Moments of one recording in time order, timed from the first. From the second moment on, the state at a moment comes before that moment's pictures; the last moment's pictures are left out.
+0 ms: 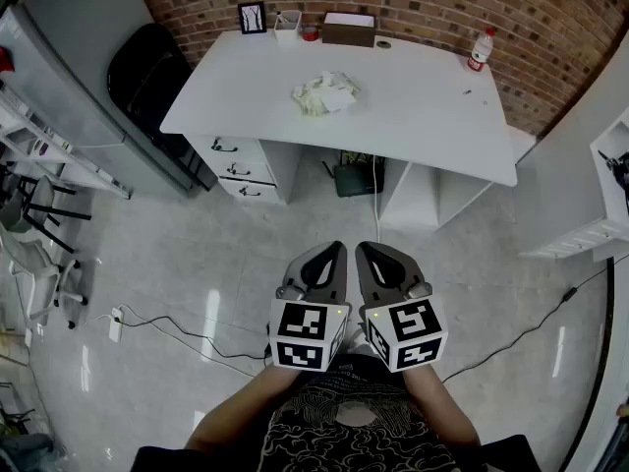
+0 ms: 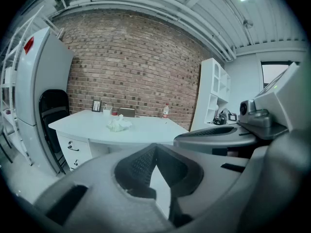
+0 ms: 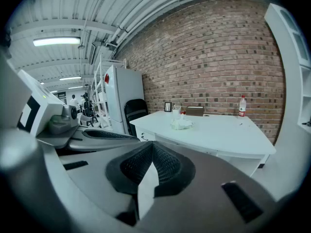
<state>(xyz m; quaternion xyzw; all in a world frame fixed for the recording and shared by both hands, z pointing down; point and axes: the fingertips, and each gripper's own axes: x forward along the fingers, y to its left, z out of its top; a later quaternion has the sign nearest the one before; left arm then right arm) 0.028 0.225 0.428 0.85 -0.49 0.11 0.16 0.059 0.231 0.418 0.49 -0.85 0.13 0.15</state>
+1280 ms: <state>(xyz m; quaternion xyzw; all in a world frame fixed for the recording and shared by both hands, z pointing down) 0.008 0.140 0.428 0.85 -0.48 0.10 0.16 0.035 0.145 0.418 0.48 -0.85 0.12 0.15</state>
